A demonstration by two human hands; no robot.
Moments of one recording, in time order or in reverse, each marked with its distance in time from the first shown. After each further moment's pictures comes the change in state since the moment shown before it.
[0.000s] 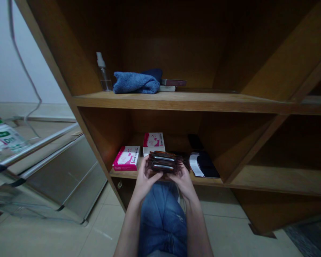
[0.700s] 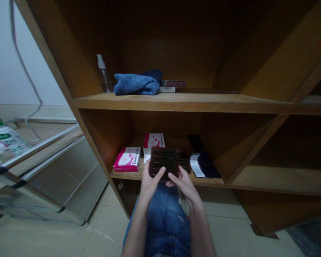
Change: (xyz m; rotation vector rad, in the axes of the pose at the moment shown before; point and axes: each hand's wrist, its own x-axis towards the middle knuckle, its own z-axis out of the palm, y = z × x) left_hand 0.001 0.002 0.015 0.090 0.126 -0.021; right_hand -0.006 -0.009 0.000 -0.106 -0.061 0.216
